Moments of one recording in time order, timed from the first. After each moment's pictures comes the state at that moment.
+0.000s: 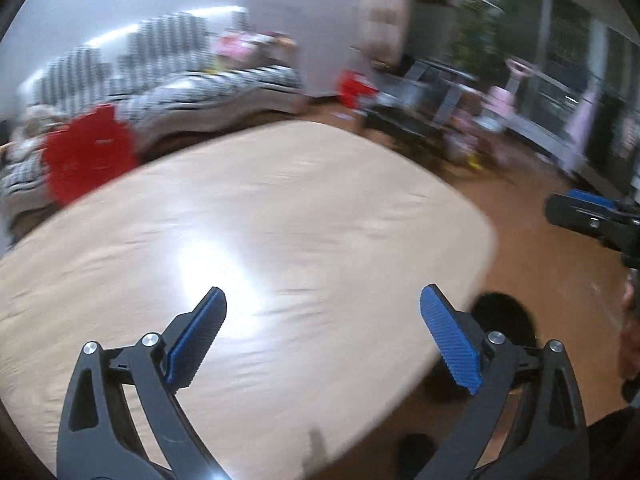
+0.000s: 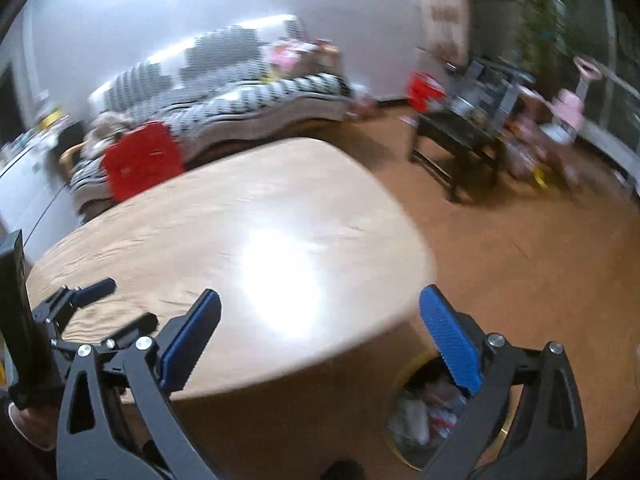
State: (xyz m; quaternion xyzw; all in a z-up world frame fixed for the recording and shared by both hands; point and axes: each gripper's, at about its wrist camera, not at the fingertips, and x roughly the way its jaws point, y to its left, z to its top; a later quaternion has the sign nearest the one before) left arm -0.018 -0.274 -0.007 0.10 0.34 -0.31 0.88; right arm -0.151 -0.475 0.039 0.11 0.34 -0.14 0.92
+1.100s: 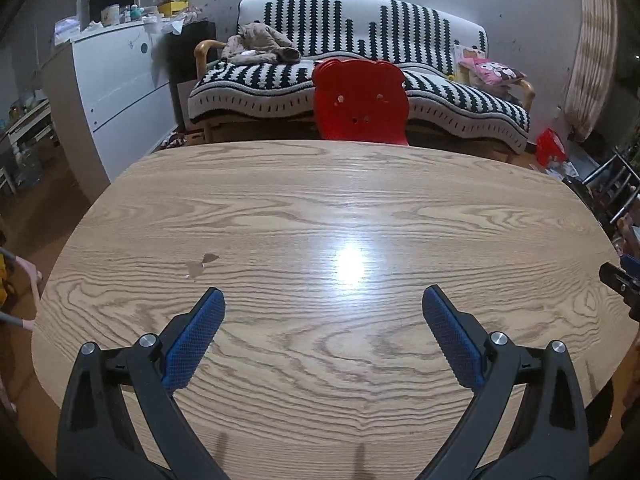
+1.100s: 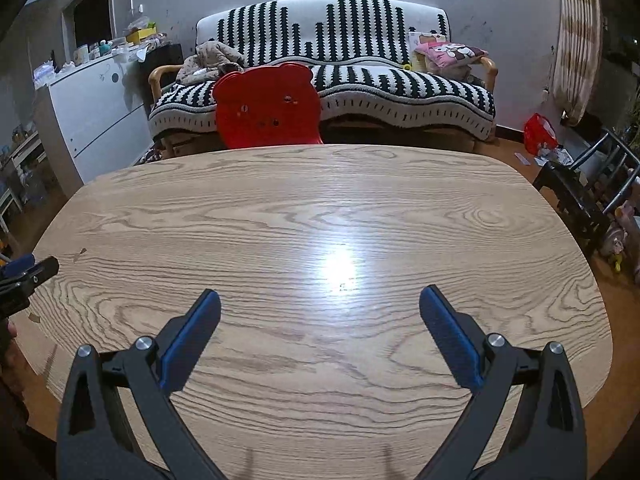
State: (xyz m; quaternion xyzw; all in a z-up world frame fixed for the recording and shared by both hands) left arm 0.051 0.050 0.004 -0.01 0.38 -0.01 0.93; right arm 0.026 -0.237 0.004 0.02 0.37 0.00 0.93
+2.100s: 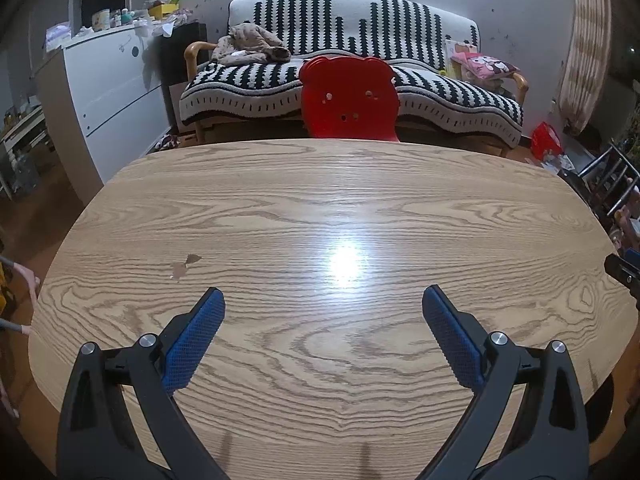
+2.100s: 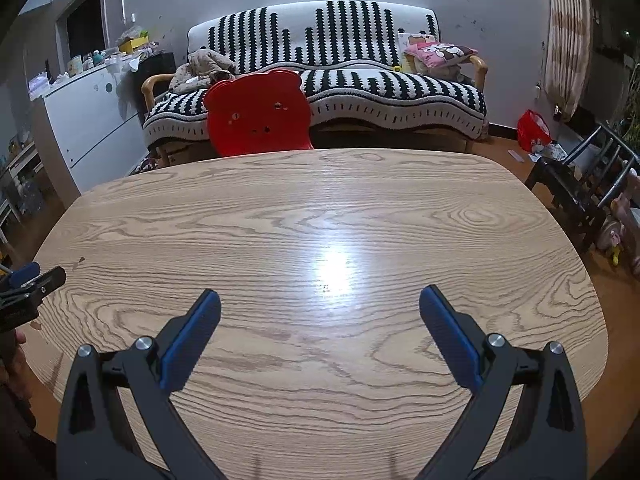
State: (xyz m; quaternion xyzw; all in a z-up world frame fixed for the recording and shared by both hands) left arm 0.054 0.028 0.005 0.00 0.38 -0.02 0.92; right arm 0.013 -0.255 0.011 0.03 0.37 -0.01 0.93
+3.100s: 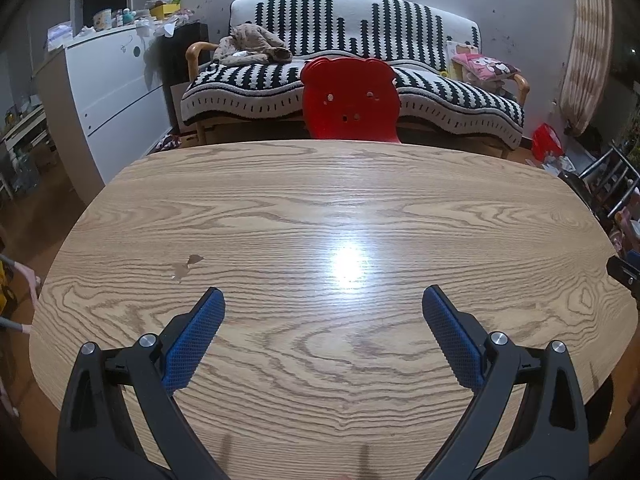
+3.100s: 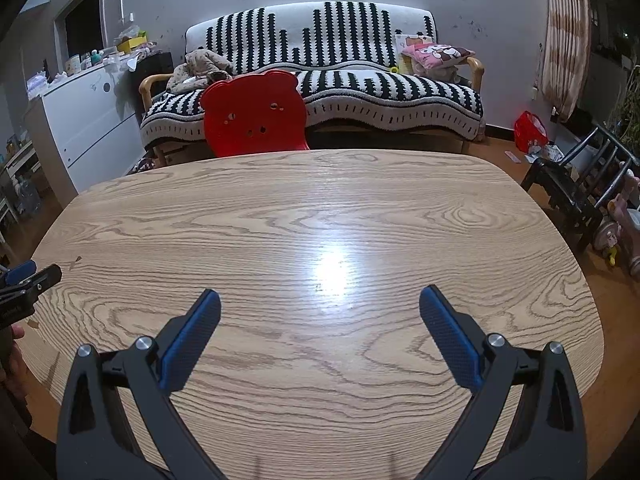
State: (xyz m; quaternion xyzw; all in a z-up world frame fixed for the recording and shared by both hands) left arm 0.053 0.026 0.005 0.00 0.38 -0.02 0.92; right arm 0.010 -0.260 0.014 0.03 0.37 -0.02 0.93
